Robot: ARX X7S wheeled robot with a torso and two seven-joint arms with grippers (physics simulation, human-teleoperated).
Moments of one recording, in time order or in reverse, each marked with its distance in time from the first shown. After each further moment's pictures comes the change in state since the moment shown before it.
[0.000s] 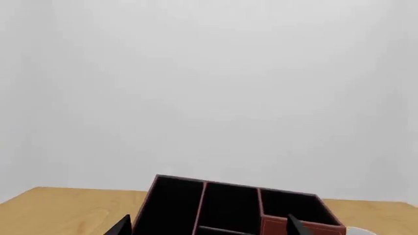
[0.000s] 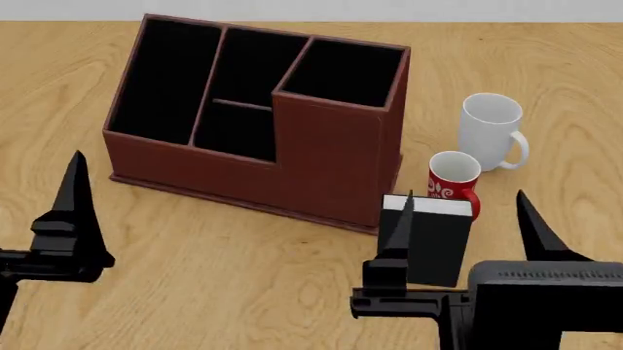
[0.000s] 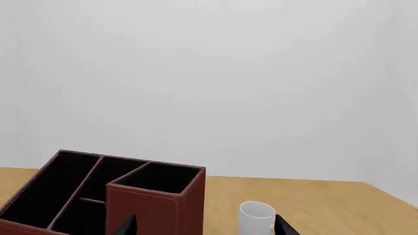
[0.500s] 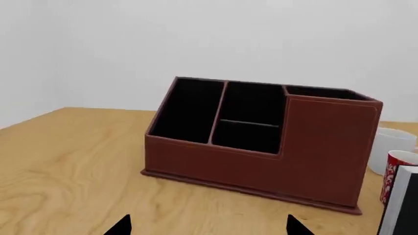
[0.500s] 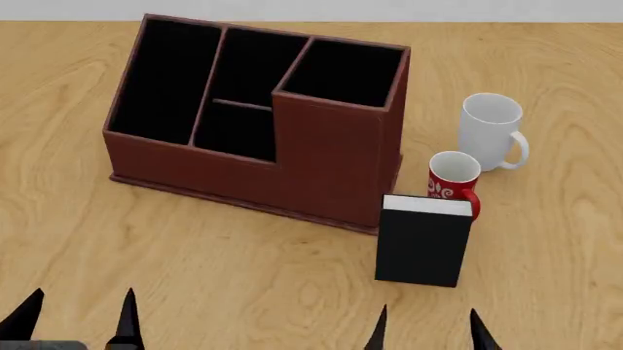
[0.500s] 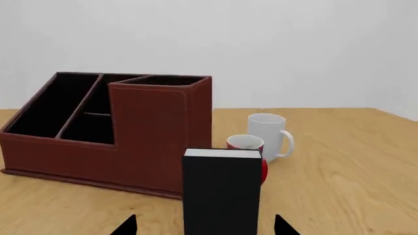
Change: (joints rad) left arm 0.284 0.087 0.059 -0.443 0.202 0.475 0.055; right arm -0.220 -0.104 -0.025 0.438 -0.075 -0.454 -0.033
